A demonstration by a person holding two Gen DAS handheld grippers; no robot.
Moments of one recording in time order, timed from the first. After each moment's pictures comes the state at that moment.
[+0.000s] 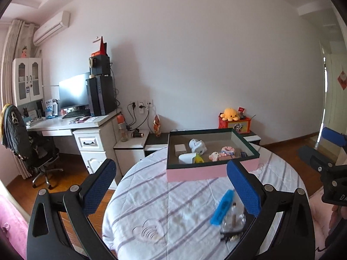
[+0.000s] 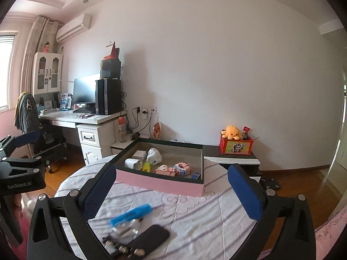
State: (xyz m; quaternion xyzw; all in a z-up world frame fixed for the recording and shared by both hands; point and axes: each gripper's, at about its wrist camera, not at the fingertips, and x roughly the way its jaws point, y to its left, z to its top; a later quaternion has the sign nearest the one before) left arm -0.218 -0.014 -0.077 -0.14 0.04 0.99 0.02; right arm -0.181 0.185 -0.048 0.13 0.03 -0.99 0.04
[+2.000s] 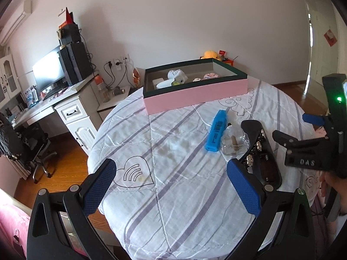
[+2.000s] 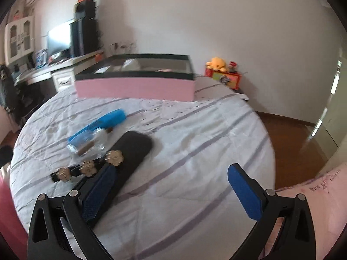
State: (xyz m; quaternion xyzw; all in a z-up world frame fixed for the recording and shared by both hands) left arm -0.230 0.002 -0.174 -0.31 0.11 0.94 0.08; right arm -0.226 0.209 -0.185 0.34 0.01 -0.94 -0.04
